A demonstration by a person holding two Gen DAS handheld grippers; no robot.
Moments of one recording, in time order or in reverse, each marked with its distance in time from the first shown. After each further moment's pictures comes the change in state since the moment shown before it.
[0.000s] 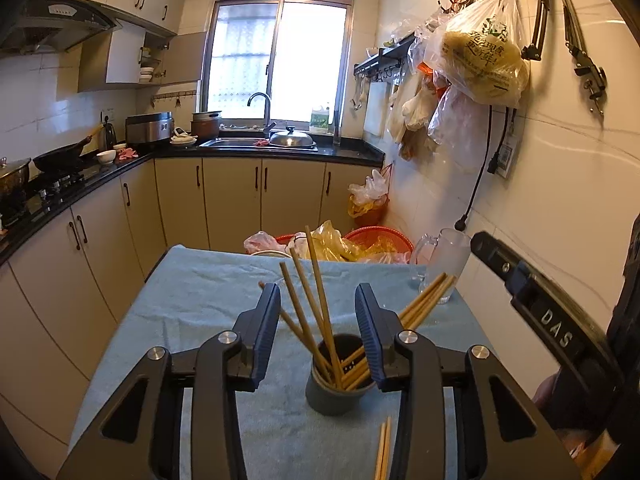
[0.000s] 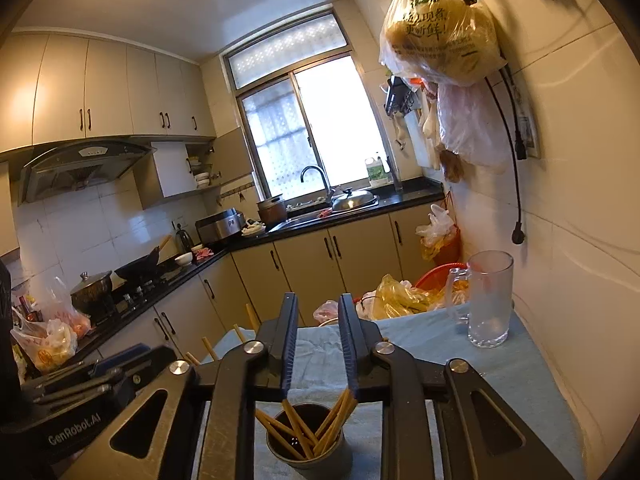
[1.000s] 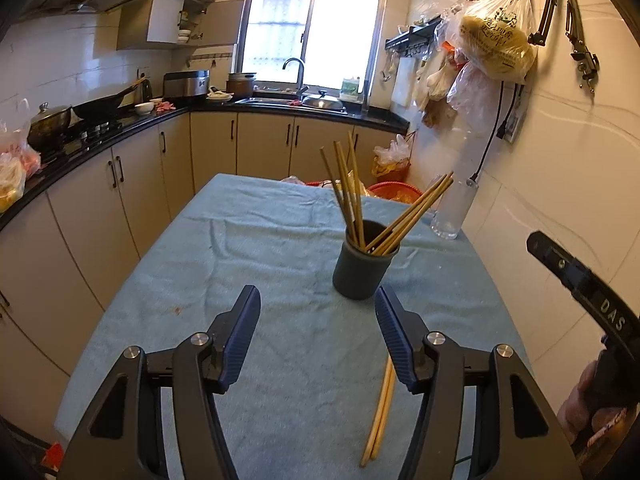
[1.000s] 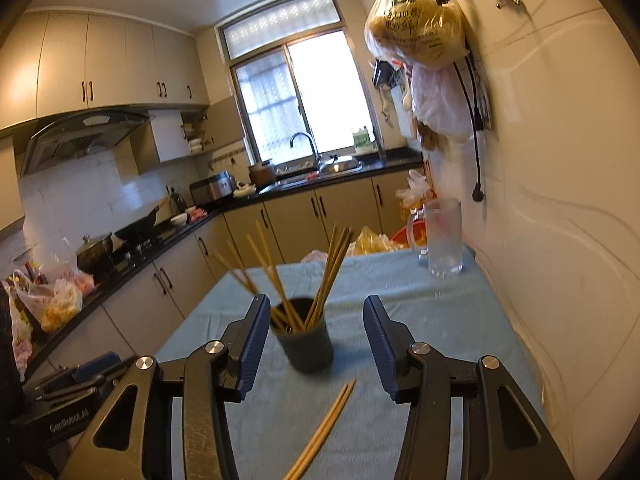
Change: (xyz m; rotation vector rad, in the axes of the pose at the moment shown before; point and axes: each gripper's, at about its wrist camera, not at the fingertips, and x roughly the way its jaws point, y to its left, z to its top) left arm -0.101 0.024 -0.105 -0.091 0.115 0.071; right arm -0.123 0.008 -0.057 -0.019 0.146 -0.043
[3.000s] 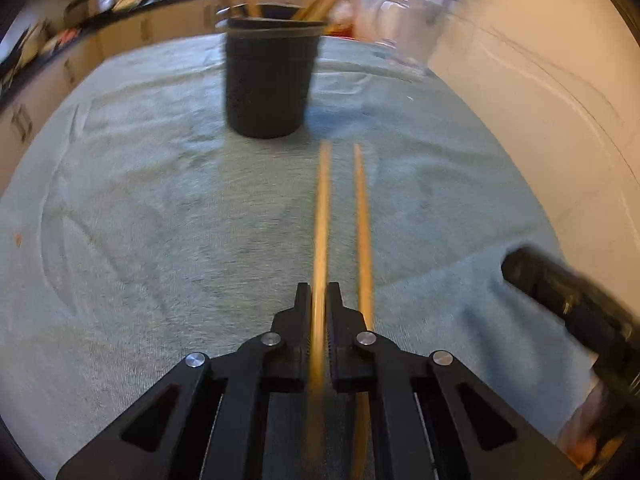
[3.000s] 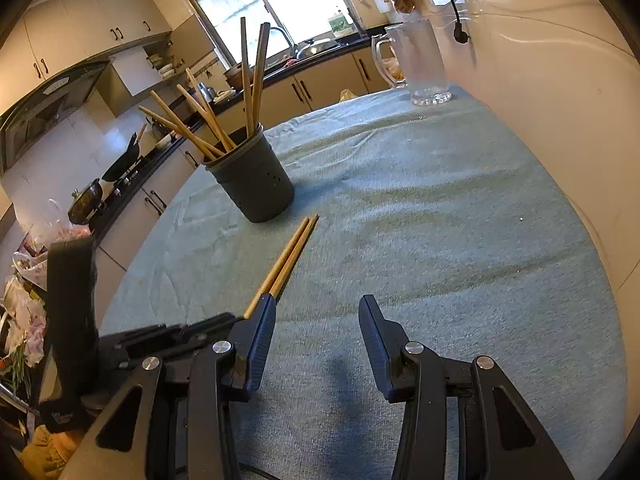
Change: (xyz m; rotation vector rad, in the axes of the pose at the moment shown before) left arm 0.170 -0.060 -0.088 0.110 0.459 -0.174; right arm 0.072 -0.074 -0.114 0.159 0.389 0.051
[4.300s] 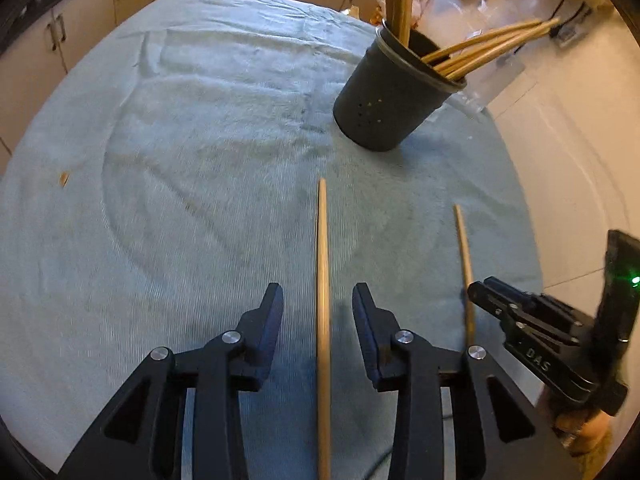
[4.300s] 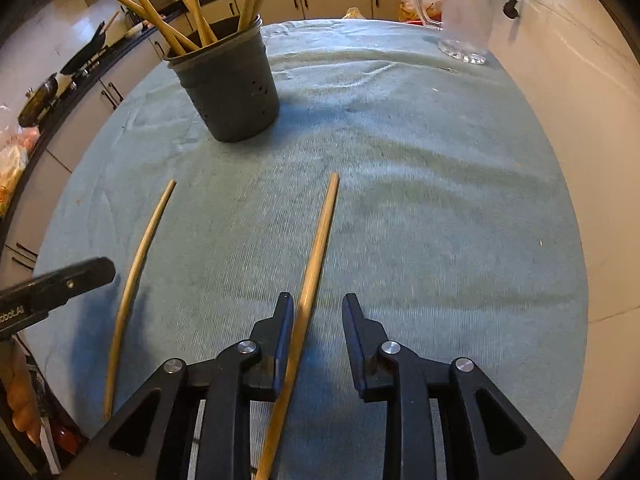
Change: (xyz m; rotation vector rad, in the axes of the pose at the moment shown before) left arm -0.014 0.074 0.029 -0.199 0.128 -0.021; right arm 0.072 0.030 0.032 -0.195 0.378 -0.221
